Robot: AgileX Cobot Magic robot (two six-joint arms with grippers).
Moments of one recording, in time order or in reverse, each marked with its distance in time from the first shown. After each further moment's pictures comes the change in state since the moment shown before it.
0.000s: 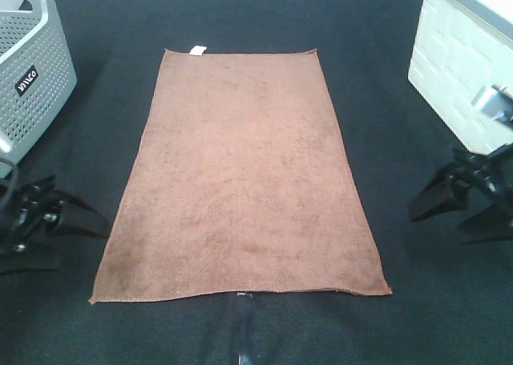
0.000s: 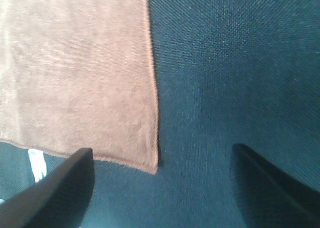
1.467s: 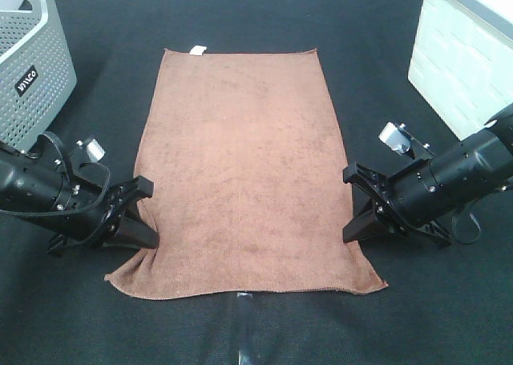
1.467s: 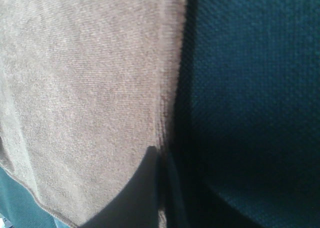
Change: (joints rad) left arm -0.139 0.359 -0.248 -0.130 0.033 0.116; right arm 0.188 0.393 -0.145 0.375 -0.072 -0.172
